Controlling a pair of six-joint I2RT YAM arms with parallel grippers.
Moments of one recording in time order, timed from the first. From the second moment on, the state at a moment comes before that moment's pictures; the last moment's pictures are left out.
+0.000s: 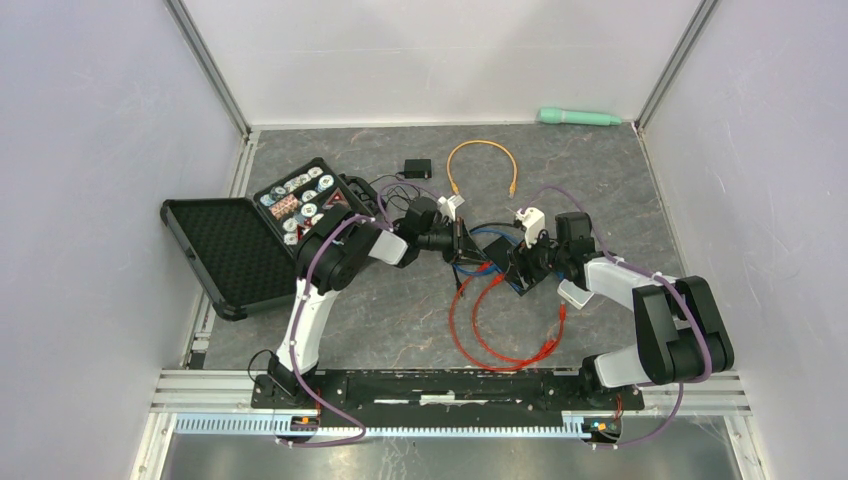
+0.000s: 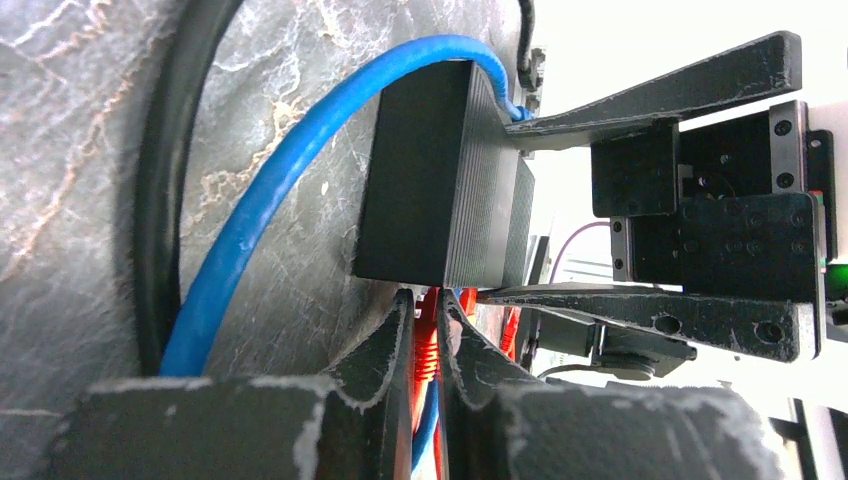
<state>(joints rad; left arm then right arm) -0.64 2.25 1.12 0.67 0.81 -0.98 0.20 1.42 0.55 0.01 -0.51 -0.32</state>
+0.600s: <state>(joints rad) -0.64 2.25 1.10 0.71 0.79 -1.05 0.20 1.42 0.54 0.05 -0.49 -0.28</state>
